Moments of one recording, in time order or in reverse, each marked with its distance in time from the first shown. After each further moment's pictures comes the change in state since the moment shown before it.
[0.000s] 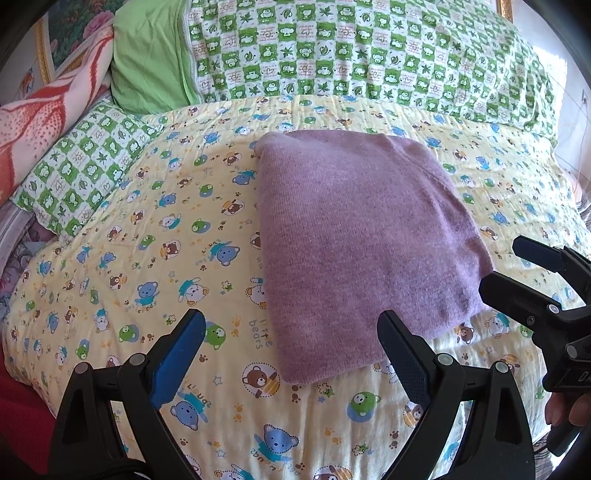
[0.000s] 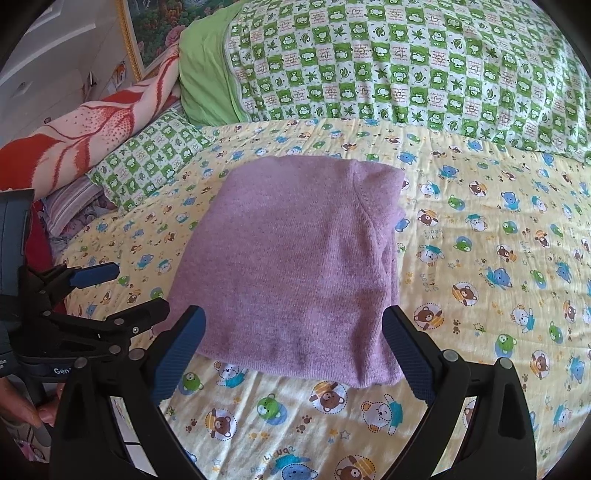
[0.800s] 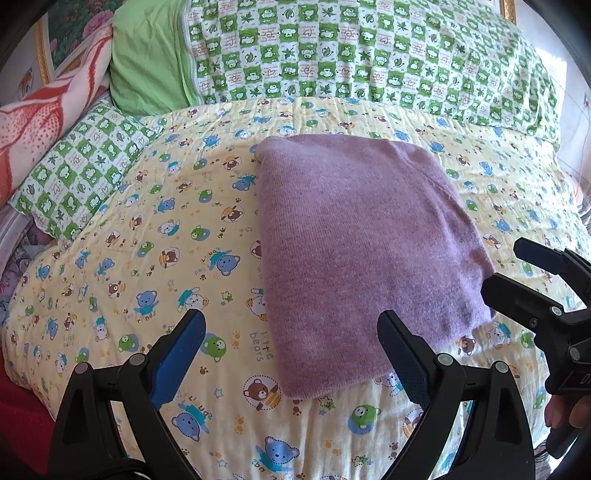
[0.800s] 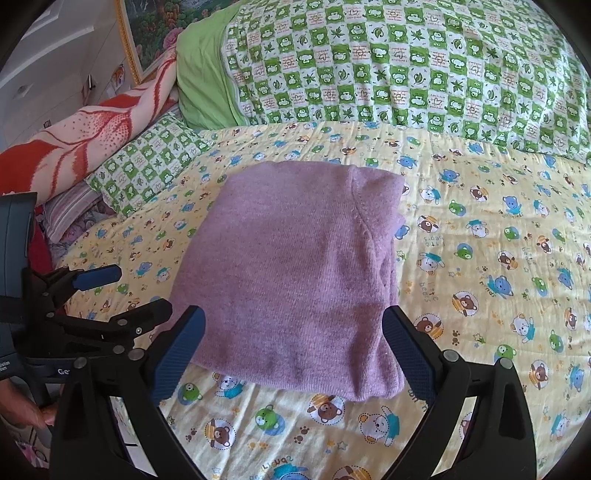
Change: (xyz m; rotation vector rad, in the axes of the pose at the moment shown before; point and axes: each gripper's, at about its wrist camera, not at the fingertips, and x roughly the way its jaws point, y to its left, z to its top) left arm 0.006 0.000 0.011 -0.007 0.000 0.002; right arm 0.004 -0.002 0.010 0.001 -0.001 0.005
